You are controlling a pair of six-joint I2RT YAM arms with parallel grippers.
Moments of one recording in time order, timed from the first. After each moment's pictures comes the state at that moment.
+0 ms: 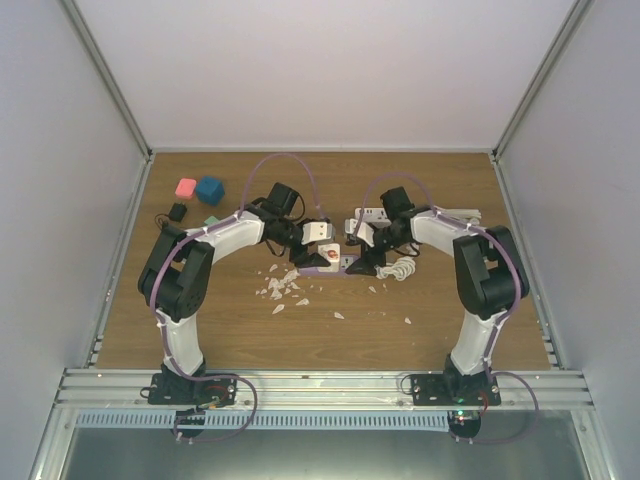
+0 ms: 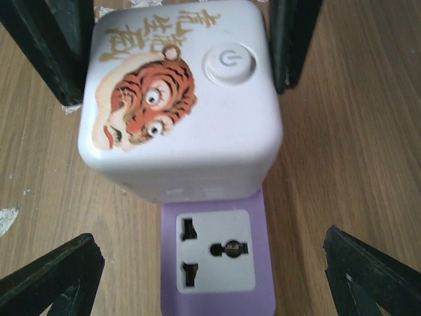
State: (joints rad) left arm -0.48 1.88 1.26 -0.44 0.77 0.93; right arm 0.32 1.87 1.17 -0.56 -0.76 -1.02
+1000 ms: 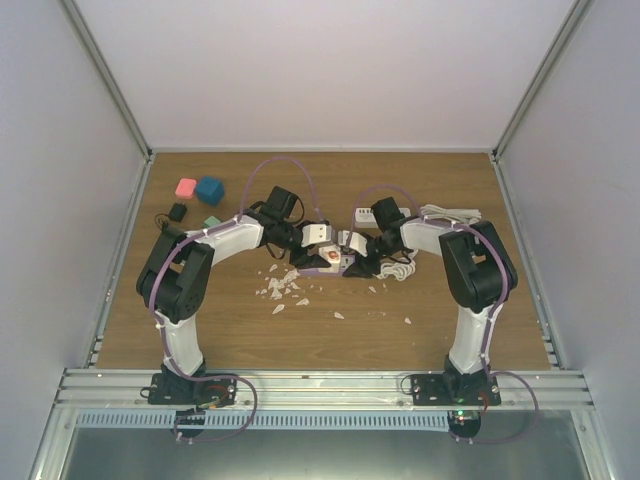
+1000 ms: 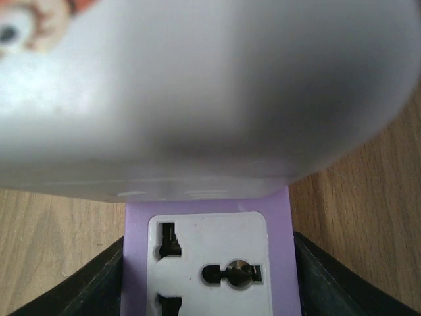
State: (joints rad) left arm -0.49 1.87 1.21 -0.36 0.77 0.91; right arm 0.38 1.94 1.11 -0.43 -0.67 -1.02
